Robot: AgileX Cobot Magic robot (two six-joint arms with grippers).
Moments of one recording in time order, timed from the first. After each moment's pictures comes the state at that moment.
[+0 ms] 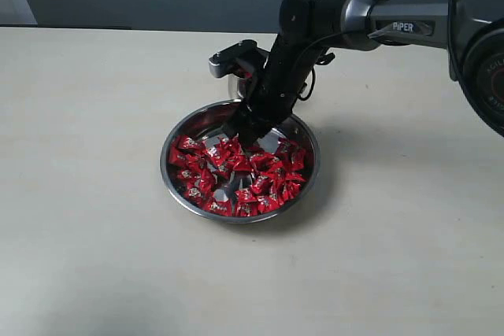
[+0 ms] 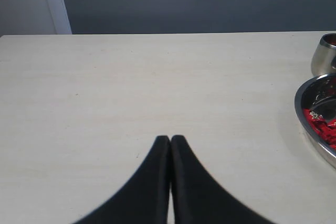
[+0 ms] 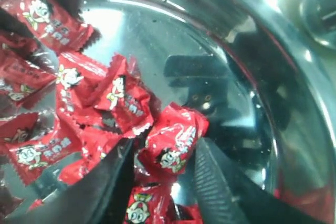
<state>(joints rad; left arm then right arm) 0.10 0.10 0.00 0.03 0.24 -0.06 0.52 2.28 -1.72 0.32 0.89 -0.52</state>
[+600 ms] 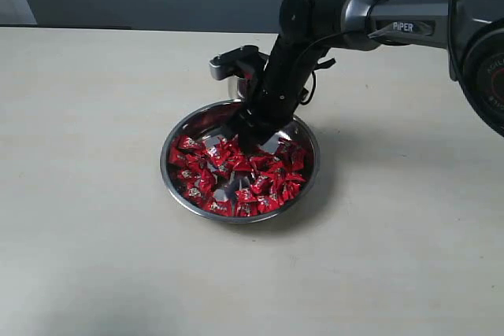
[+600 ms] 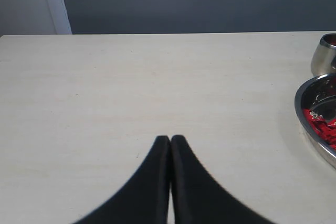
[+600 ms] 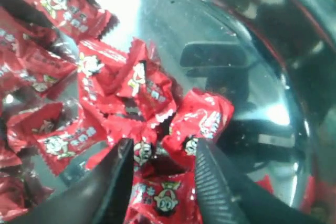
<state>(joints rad) 0.10 0.10 0.00 0.03 0.24 -0.06 0.52 2.28 -1.72 0.36 0.95 -0.48</state>
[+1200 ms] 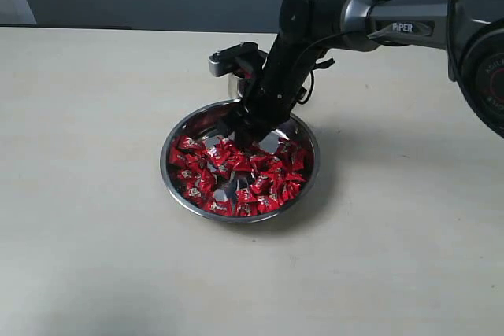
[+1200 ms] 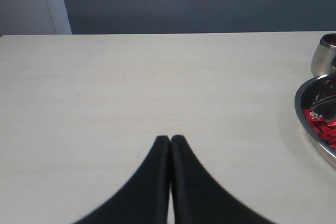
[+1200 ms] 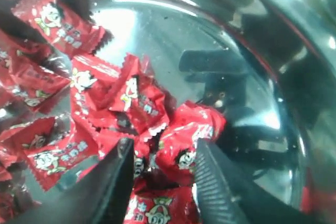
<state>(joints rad) 0.10 0.10 0.00 0.03 0.24 -0.06 0.52 2.29 -1.72 0.37 0.91 -0.47</state>
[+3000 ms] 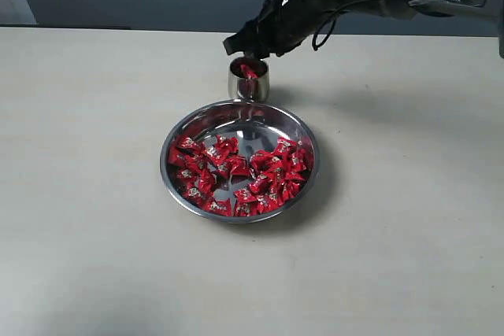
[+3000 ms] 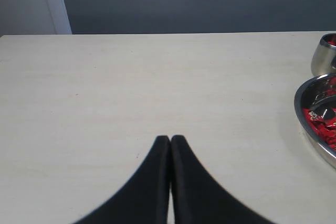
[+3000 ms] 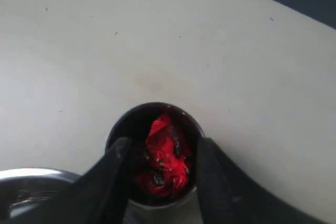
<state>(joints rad) 0.10 0.10 0.00 0.03 0.24 -0.06 0.46 2.19 -1.72 0.28 0.48 -0.31</state>
